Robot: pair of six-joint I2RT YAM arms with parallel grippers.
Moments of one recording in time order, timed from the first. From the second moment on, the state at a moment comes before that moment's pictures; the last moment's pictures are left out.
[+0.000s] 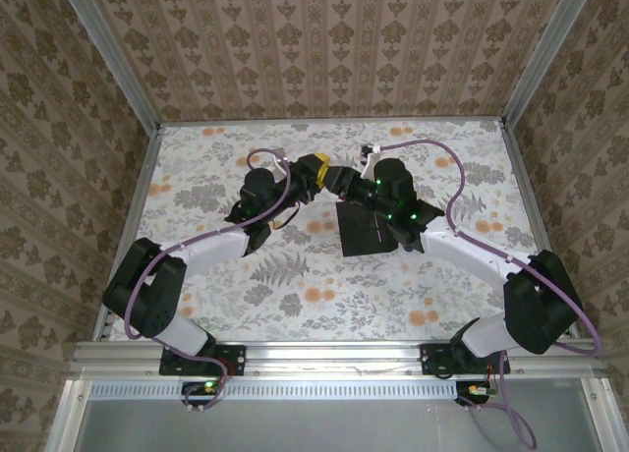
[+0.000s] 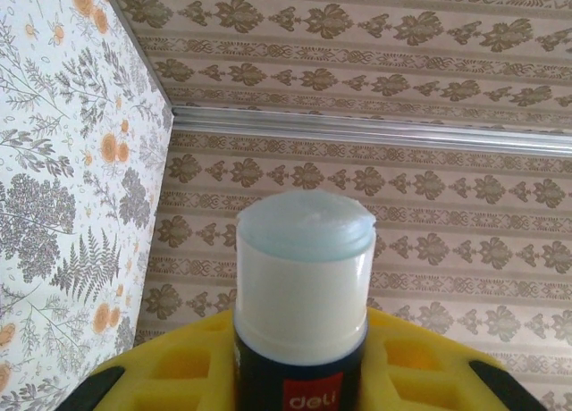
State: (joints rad) left arm -0.65 1.54 0.83 0.74 0.27 -1.65; right arm 0.59 1.43 0.96 0.23 -0.18 0.93
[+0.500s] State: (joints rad) left arm -0.55 1.54 0.84 0.71 0.35 -1.59; right arm 0.51 1.19 0.90 0.10 -0.15 0.88
